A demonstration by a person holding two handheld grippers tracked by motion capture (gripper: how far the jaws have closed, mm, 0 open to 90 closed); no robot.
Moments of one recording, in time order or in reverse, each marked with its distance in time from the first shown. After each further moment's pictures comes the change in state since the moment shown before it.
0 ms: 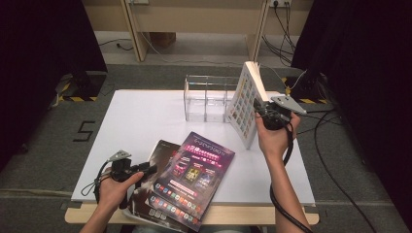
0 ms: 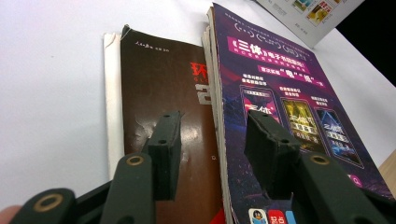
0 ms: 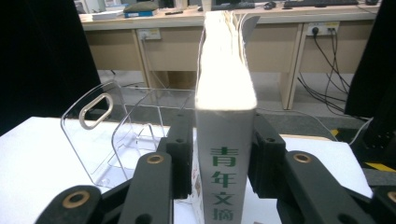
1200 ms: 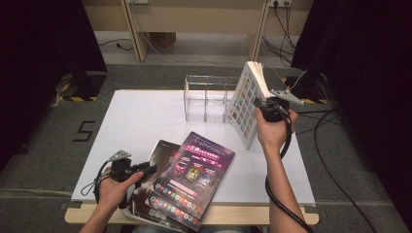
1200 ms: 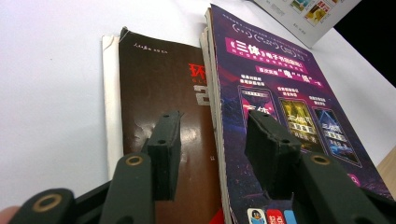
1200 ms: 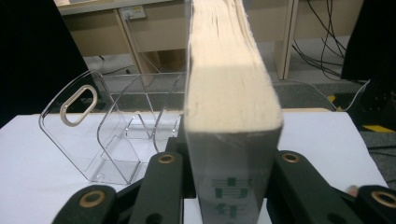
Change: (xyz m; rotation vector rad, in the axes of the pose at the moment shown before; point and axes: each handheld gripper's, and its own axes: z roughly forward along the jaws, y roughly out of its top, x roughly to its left) left arm -0.001 0.000 0.000 0.002 -0.005 0.009; right arm -0.005 0.006 0.020 0.103 -0.035 0.085
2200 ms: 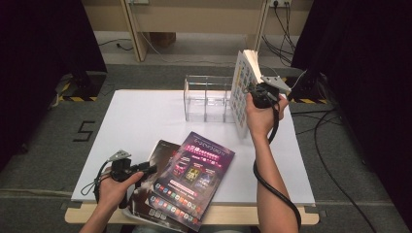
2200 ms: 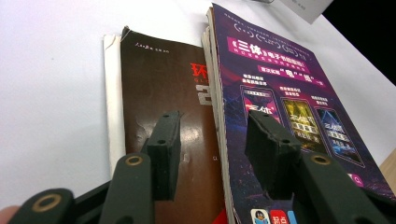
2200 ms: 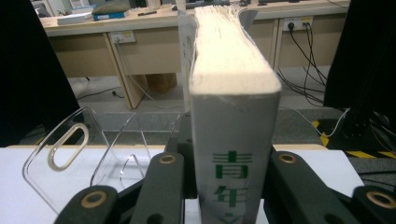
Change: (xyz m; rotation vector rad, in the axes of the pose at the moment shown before) left arm 0.002 -0.001 0.001 0.000 0.002 -0.001; right arm 0.025 0.029 0.029 -0.095 -0.063 -0.017
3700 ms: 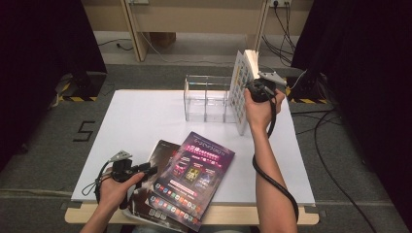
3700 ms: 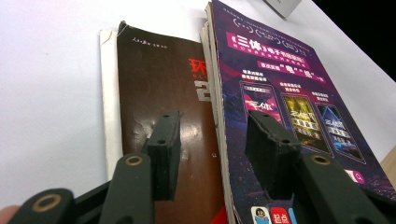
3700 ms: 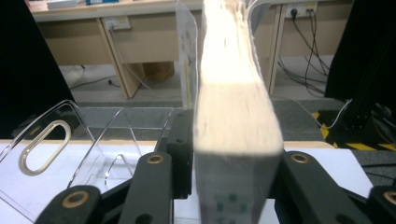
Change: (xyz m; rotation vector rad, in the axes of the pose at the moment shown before) left arm 0.000 -0.002 0.002 0.013 -0.004 0.007; right arm -0.007 0.001 0.032 0.063 0.001 -0.006
